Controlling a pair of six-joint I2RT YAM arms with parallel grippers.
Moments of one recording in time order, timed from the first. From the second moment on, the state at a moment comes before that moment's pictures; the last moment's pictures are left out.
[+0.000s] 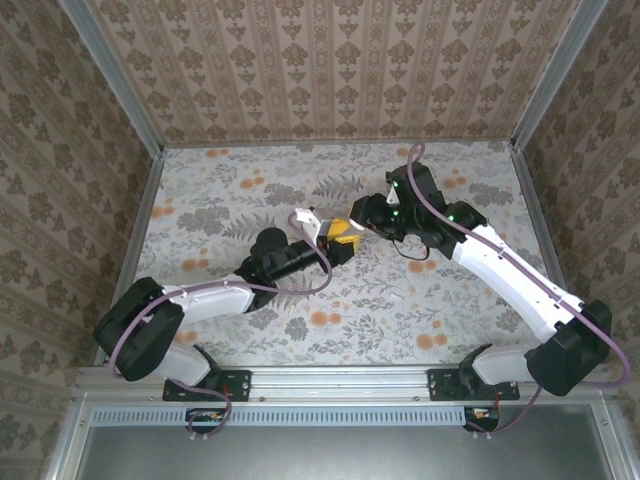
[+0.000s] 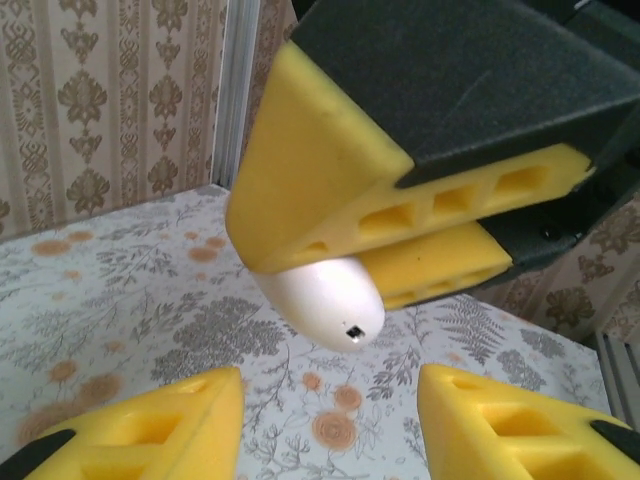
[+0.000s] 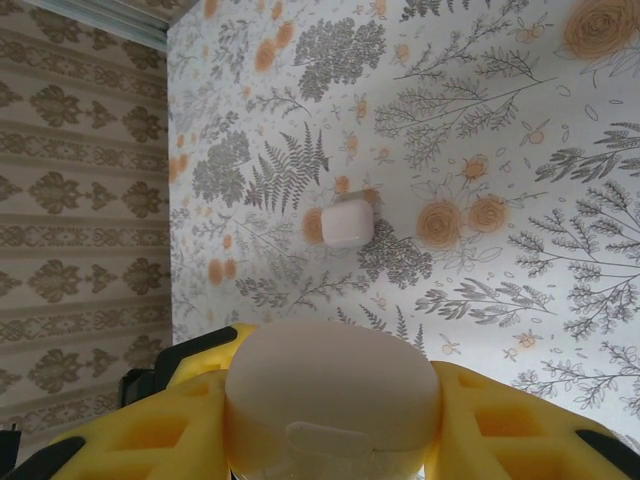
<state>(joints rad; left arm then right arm) -0.83 1.44 0.61 0.86 0.35 -0.24 0.54 1.33 1.25 -0.62 -0.21 0.92</state>
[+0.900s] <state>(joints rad) -0.83 1.51 0.66 0.95 0.34 -0.34 0.55 1.28 1.20 -0.57 -0.22 0.89</state>
